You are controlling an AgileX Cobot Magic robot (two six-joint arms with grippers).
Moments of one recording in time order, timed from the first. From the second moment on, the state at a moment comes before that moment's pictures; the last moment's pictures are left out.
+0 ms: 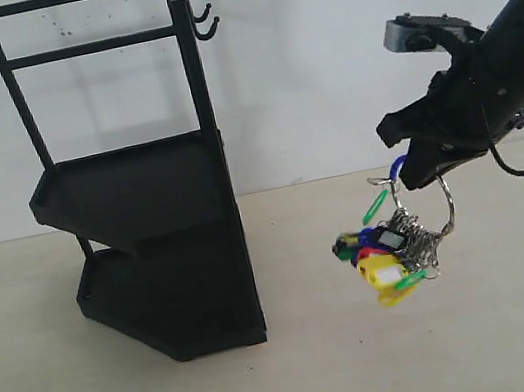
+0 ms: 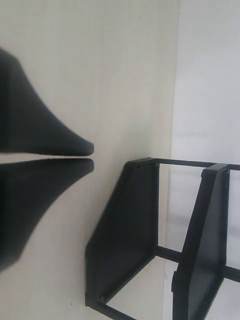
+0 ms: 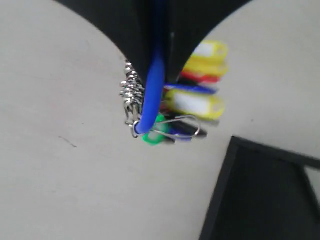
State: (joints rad) left arm 0.00 0.00 0.00 -0.15 0.29 0.07; right arm 0.03 1.75 -1.41 0.53 0.93 -0.49
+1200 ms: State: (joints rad) left arm 0.00 0.00 0.00 -0.15 0.29 0.07; right arm 0.10 1.70 -1.41 0.56 0.85 -0.43
